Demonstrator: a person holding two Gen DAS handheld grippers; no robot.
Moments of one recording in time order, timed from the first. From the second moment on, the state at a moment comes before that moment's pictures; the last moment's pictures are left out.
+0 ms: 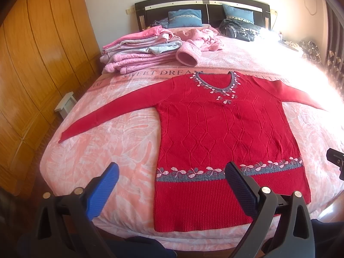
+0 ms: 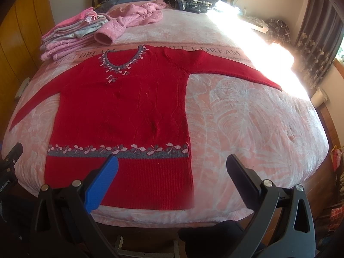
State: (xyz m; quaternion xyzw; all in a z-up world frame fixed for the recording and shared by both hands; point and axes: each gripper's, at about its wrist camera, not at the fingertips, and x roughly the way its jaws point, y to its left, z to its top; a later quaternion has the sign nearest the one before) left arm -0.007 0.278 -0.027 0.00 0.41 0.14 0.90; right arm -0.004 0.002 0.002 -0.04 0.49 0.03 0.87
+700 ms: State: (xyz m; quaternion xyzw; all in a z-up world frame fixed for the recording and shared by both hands) left arm -0.008 0.279 -0.027 0.01 0.41 0.14 0.90; right arm -0.005 0.002 0.002 -0.04 0.49 0.03 0.87
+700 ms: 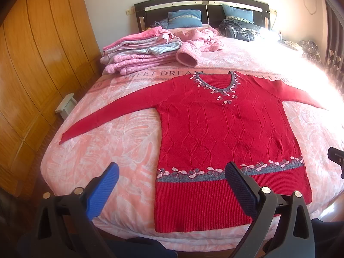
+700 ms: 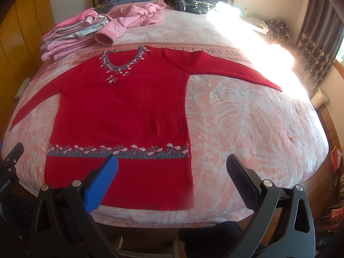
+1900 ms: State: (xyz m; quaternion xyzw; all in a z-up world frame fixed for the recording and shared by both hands) left arm -0.008 0.279 -0.029 0.01 0.41 0.14 0.90; right arm -0.005 0.001 0.004 -0.04 0.49 0.03 0.87
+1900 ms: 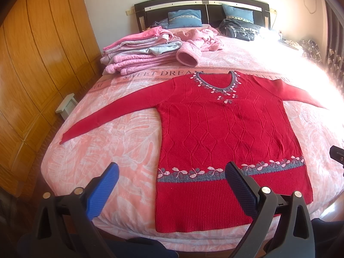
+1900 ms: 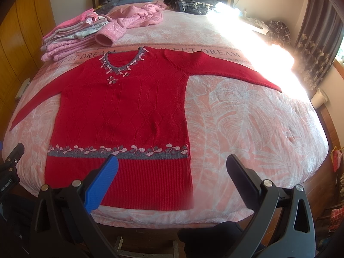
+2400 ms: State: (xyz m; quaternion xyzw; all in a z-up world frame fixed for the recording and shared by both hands) left arm 0.081 0.265 -0.045 -0.01 0.45 0.12 0.89; right arm 0.111 -0.083 -0.006 0.03 0.51 -0.02 0.86
